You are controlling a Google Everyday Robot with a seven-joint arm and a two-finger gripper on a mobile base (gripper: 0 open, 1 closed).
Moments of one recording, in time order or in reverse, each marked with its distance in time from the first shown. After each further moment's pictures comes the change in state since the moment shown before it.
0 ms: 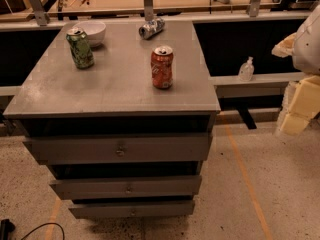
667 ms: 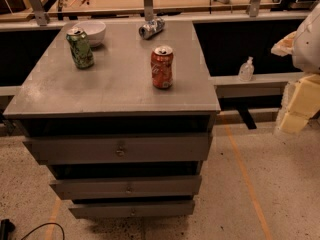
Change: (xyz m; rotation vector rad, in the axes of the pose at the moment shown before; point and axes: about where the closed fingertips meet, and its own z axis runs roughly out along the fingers) arm -0.002 -0.001 -0.001 0.001 -0.011 0.001
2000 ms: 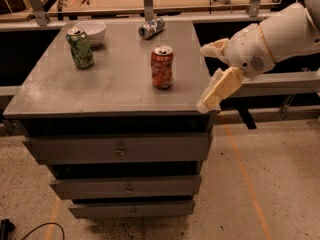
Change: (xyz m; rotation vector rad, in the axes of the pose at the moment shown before) arm -0.129 -0.045 0.079 -0.177 -0.652 -0.010
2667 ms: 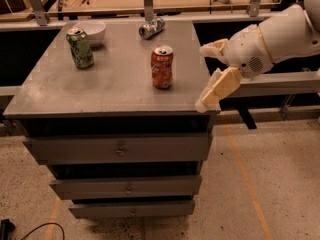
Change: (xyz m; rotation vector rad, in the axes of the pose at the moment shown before) arm -0.002 -0.002 0.004 -0.002 -0.024 0.004
